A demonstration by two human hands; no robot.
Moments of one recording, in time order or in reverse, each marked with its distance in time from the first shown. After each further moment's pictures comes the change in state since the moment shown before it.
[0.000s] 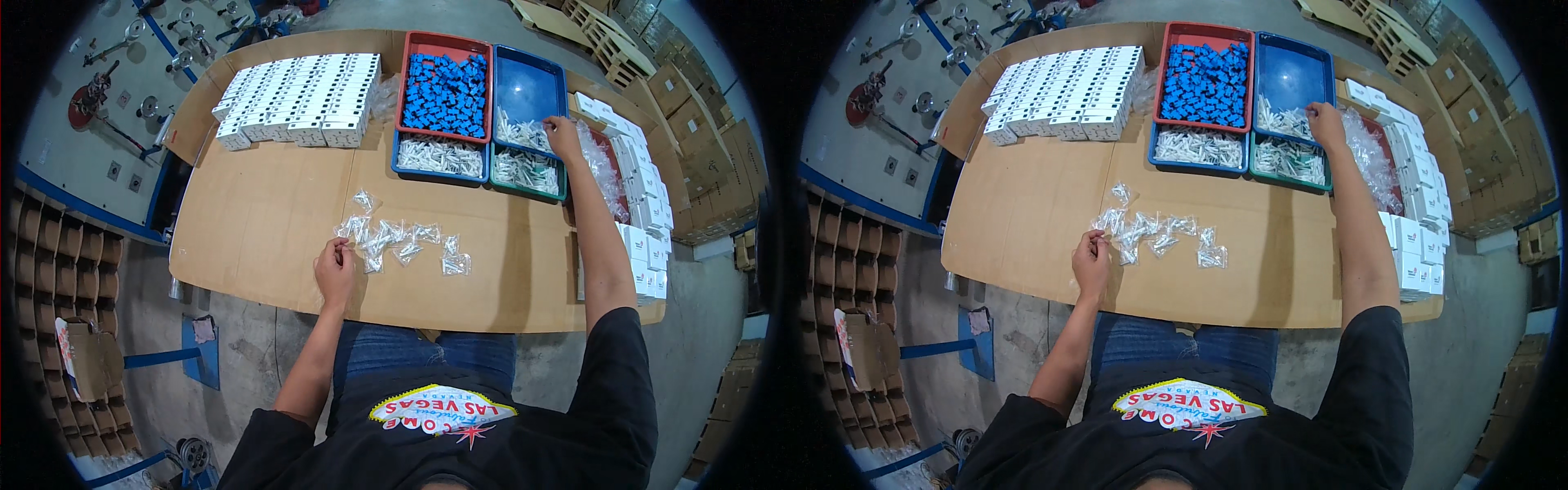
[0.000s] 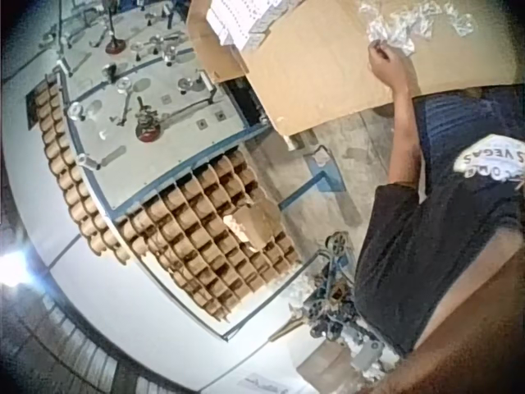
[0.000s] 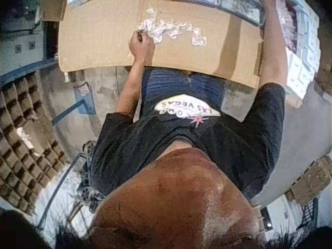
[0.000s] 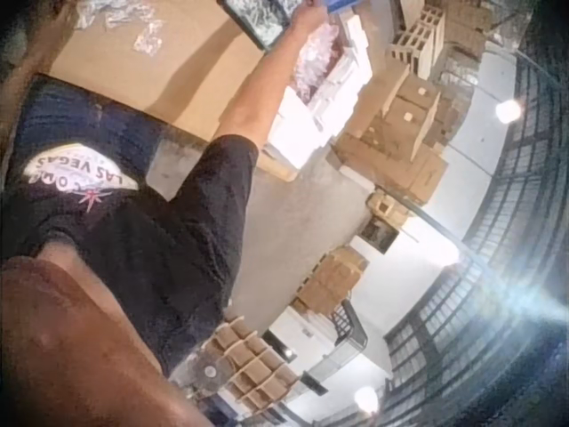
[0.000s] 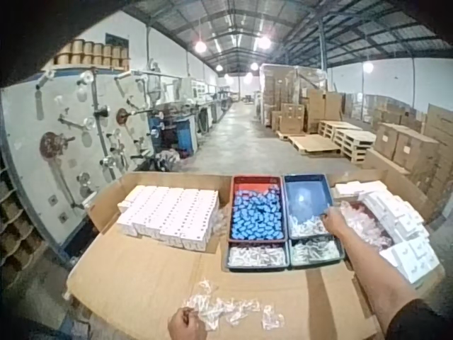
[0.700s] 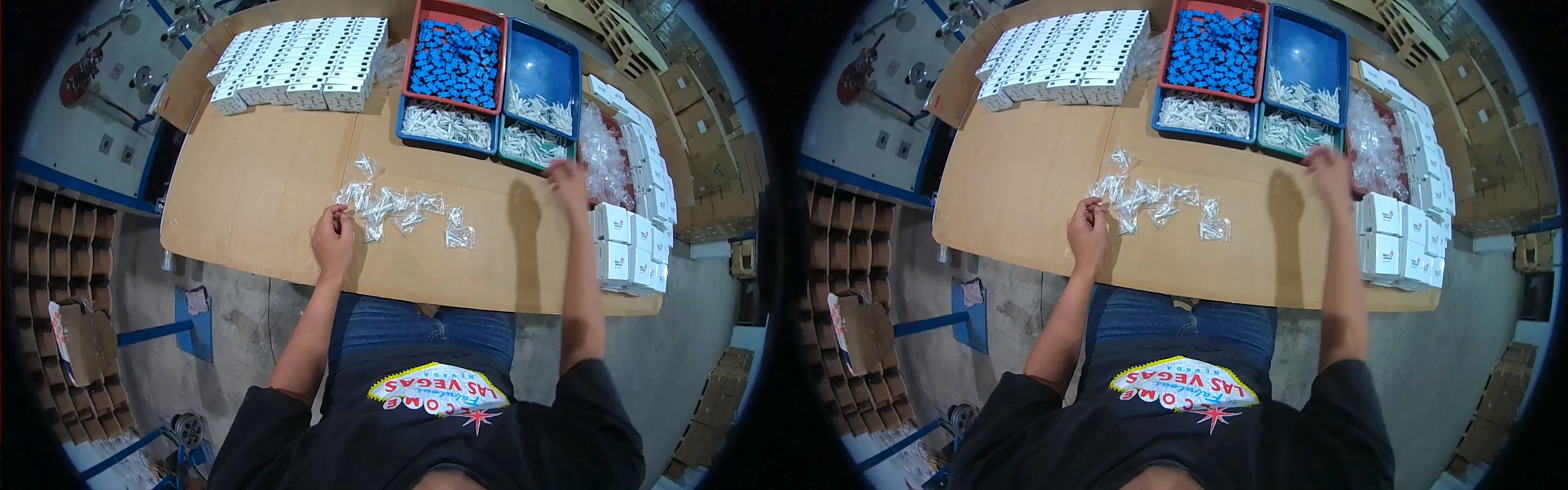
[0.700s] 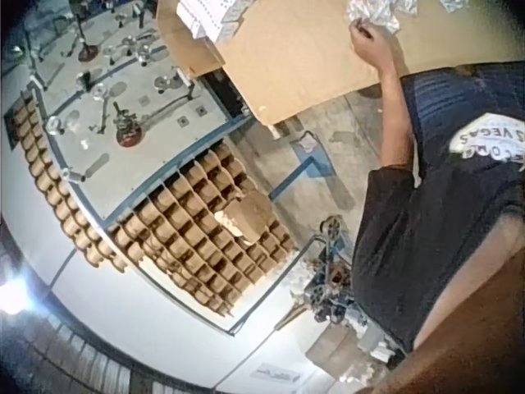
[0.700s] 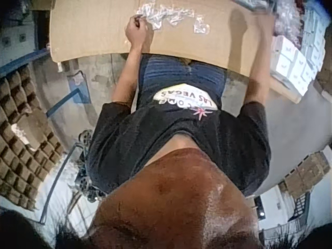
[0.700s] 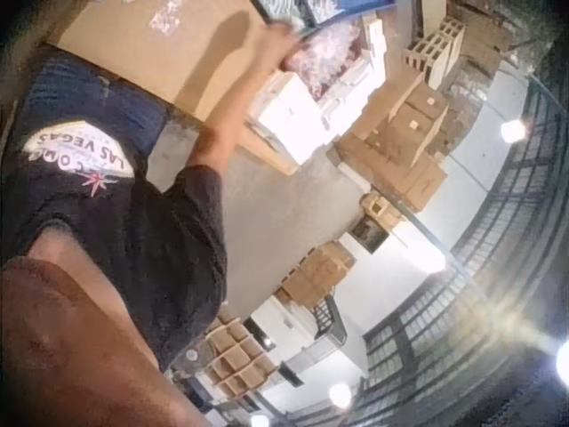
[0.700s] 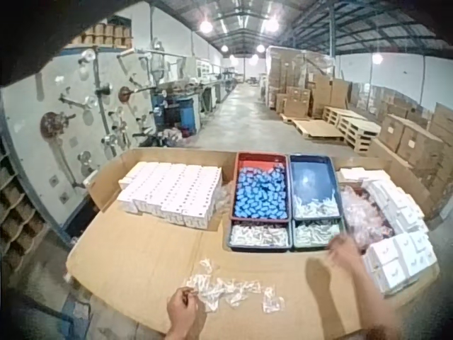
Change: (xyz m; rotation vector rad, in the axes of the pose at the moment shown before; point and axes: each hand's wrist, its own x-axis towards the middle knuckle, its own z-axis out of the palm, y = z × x) left_hand -0.003 0.007 -0.004 -0.018 0.023 -0.100; right_hand -0.167 -0.030 -0.008 0.695 -0.232 0.388
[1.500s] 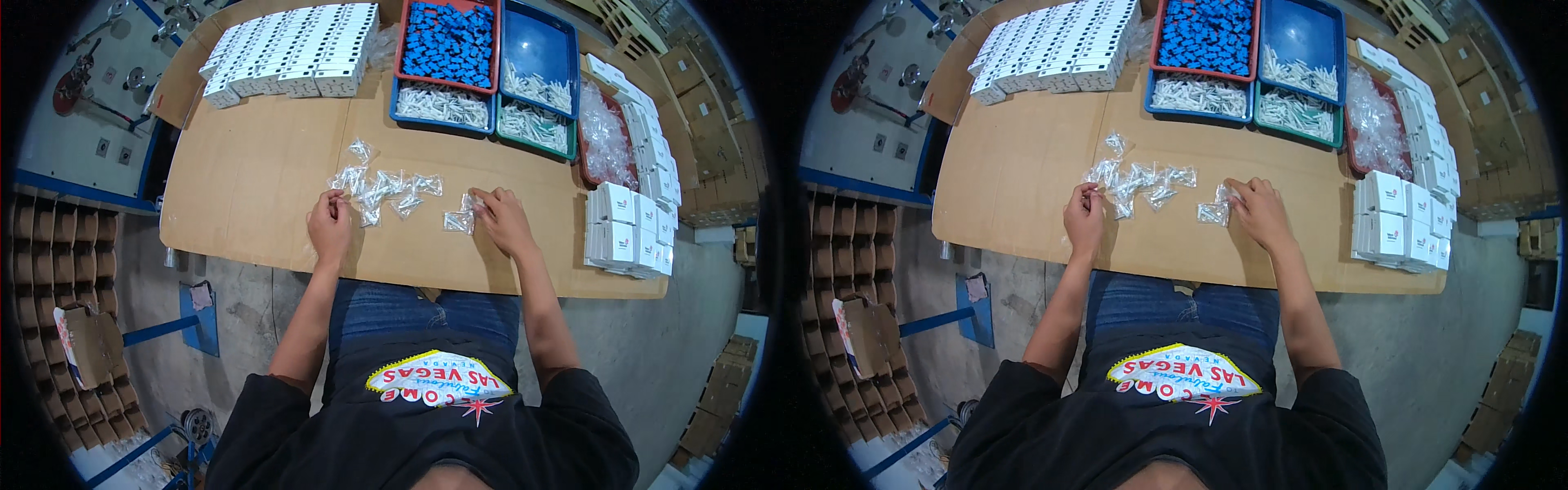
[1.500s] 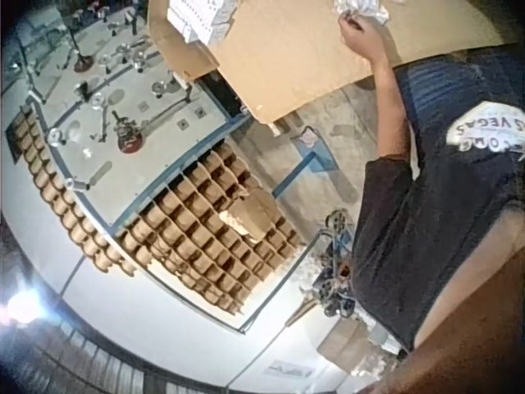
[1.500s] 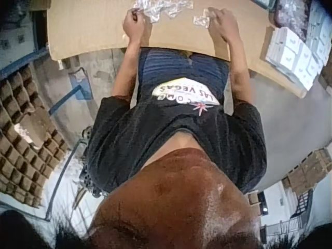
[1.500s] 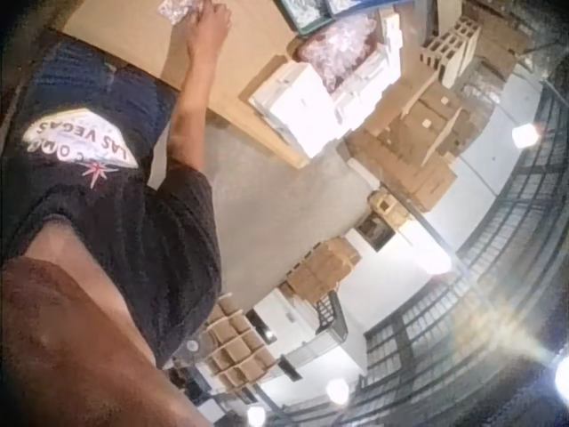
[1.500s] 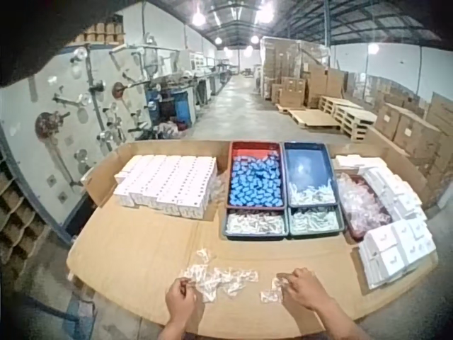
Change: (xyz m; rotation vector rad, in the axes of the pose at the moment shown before) left_hand -0.001 0.000 0.003 0.025 -0.015 0.015; right_hand -0.145 -0.066 0.108 -0.543 -0.273 -0.288
